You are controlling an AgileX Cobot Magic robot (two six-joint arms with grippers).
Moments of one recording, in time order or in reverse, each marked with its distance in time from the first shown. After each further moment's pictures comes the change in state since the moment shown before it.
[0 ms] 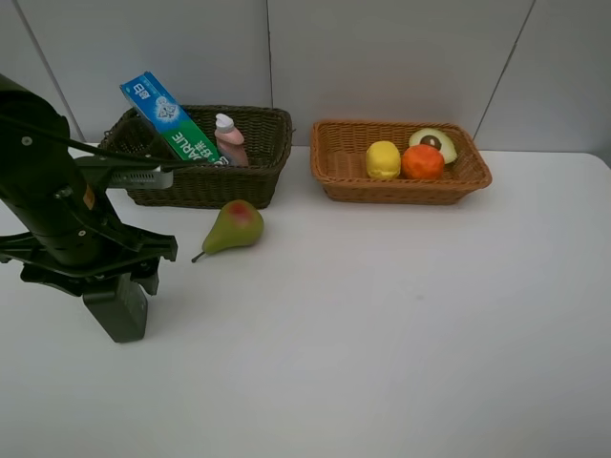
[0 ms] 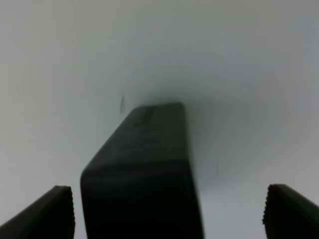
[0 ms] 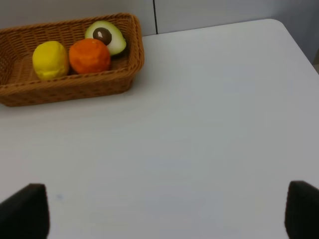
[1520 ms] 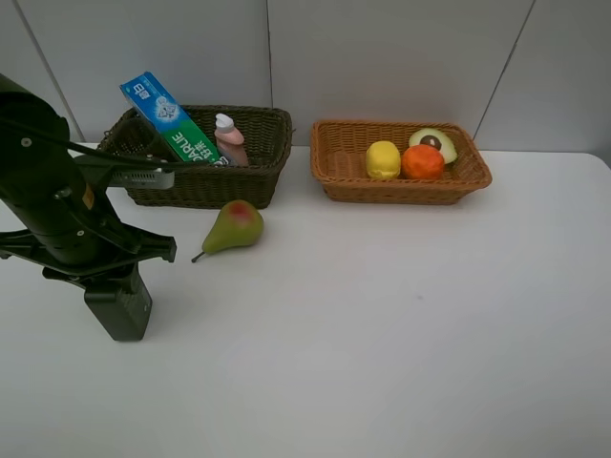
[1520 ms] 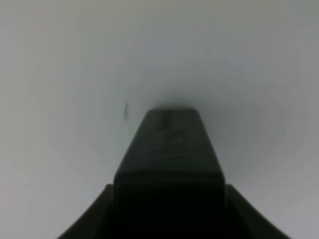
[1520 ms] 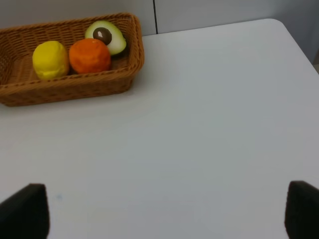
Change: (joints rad) left arm 0.000 0.000 0.000 0.021 -0.006 0.021; right arm 0.000 0.000 0.000 0.000 0.000 0.000
